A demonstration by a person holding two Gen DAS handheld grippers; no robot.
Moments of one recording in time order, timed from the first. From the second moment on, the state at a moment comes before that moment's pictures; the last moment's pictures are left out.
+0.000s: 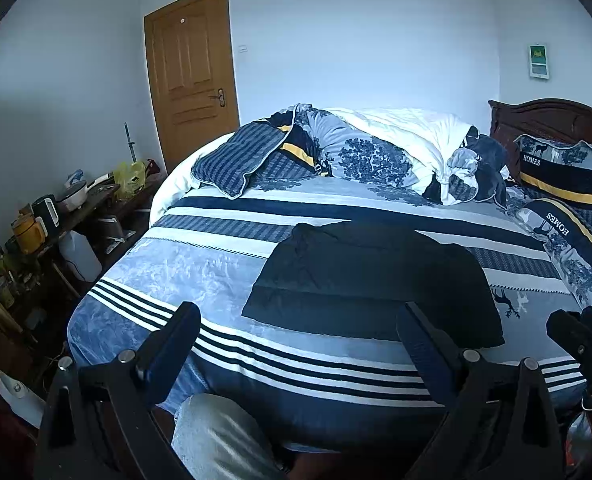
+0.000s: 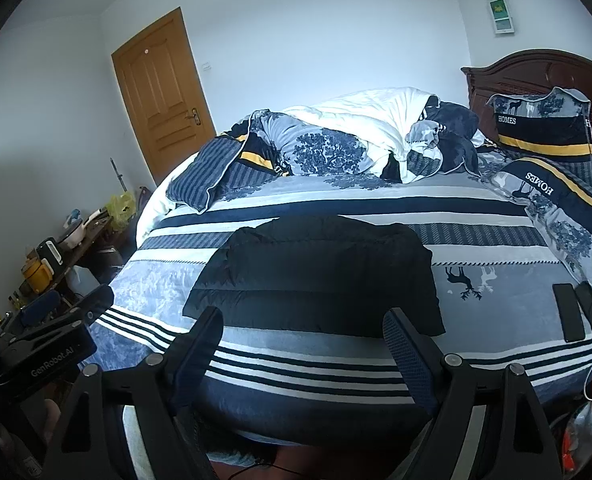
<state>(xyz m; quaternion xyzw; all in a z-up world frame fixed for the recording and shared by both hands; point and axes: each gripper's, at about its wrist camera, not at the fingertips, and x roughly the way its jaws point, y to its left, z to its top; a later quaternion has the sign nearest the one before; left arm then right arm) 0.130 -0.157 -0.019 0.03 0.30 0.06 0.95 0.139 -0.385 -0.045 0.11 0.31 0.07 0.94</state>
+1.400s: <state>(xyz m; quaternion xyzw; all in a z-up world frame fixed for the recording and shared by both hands) 0.142 -0.150 -0.031 0.04 0.32 0.06 0.95 0.162 -0.391 -0.058 0.11 0.32 0.07 0.94</state>
